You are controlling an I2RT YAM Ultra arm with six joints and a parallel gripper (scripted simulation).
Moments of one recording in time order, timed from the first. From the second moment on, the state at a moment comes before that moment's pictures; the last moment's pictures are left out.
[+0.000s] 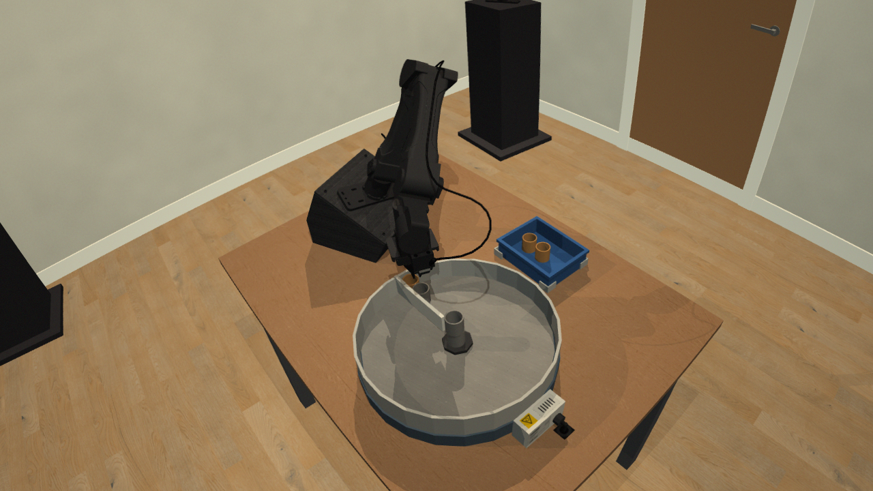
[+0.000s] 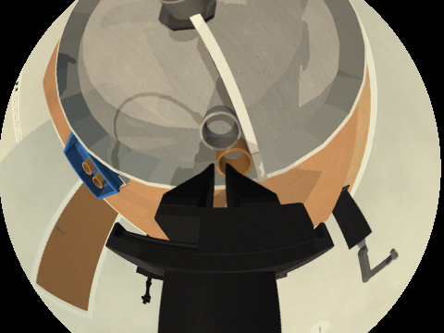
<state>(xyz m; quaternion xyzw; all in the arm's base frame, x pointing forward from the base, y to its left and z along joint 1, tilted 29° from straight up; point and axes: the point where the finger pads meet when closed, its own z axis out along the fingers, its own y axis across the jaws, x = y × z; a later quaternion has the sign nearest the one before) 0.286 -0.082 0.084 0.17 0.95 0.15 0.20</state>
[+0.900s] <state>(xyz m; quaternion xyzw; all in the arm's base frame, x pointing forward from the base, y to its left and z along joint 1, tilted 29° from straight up) 0.289 -0.084 0.087 0.17 0.95 0.15 0.20</state>
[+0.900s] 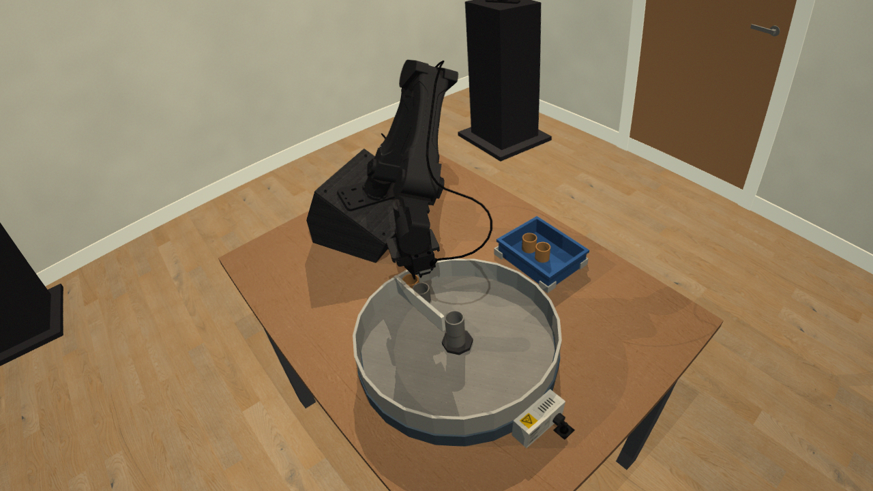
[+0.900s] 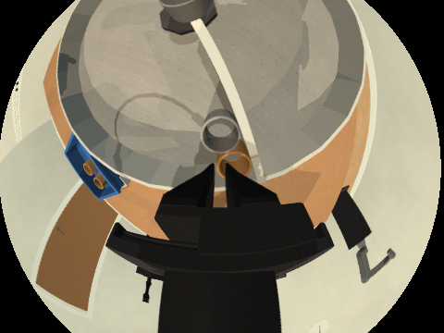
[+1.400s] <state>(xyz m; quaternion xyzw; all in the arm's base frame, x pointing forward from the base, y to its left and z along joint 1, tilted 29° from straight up) 0.289 -0.084 0.087 0.17 0.95 0.15 0.20</state>
